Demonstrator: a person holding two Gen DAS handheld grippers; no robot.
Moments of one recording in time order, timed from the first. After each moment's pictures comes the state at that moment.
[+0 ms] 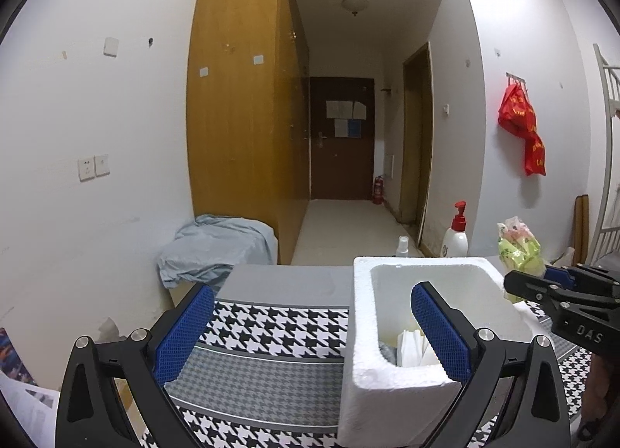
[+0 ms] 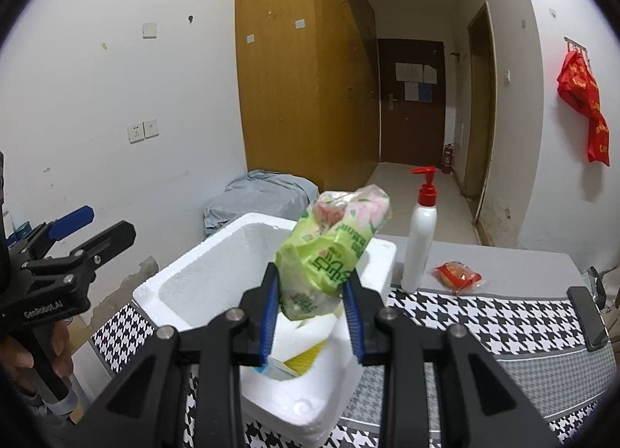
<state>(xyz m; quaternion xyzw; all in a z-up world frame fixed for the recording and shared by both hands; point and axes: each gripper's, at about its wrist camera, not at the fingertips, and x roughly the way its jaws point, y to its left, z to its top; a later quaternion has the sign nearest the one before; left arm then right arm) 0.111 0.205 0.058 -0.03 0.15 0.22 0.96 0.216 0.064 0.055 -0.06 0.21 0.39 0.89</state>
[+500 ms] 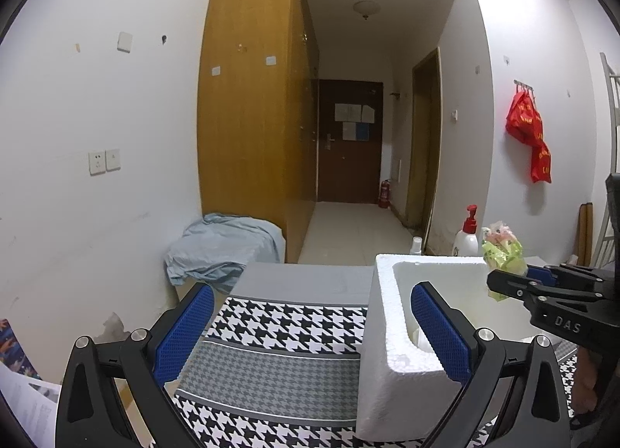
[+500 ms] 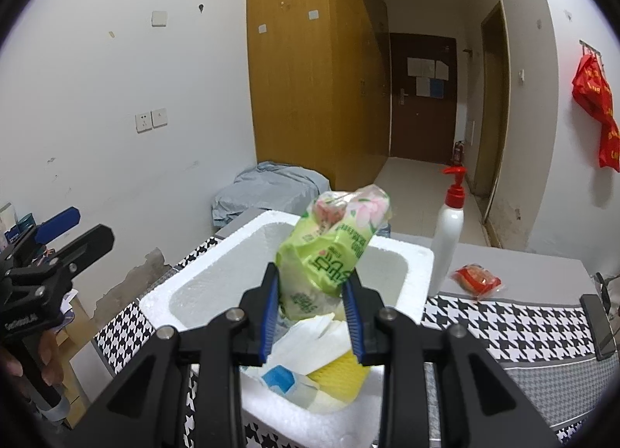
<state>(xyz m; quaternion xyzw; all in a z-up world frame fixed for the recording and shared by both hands) 0.094 0.221 0.057 -0.04 0.14 0.23 0.96 0.219 0.093 0.052 -0.07 0.22 0.41 0.88</state>
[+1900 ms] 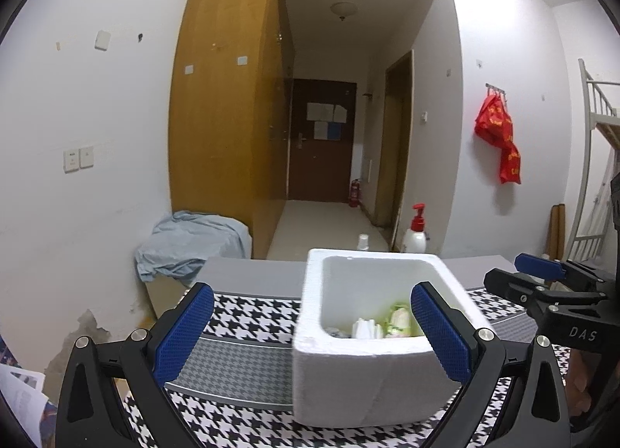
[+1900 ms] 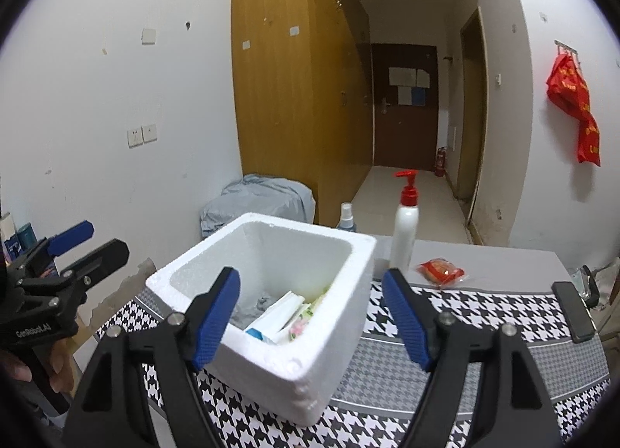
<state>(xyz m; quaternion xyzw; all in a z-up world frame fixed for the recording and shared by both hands) 0.087 0.168 0.063 -0.05 0.14 0.18 0.97 0.193 0.031 0.067 -0.05 0.20 0.38 0.90</state>
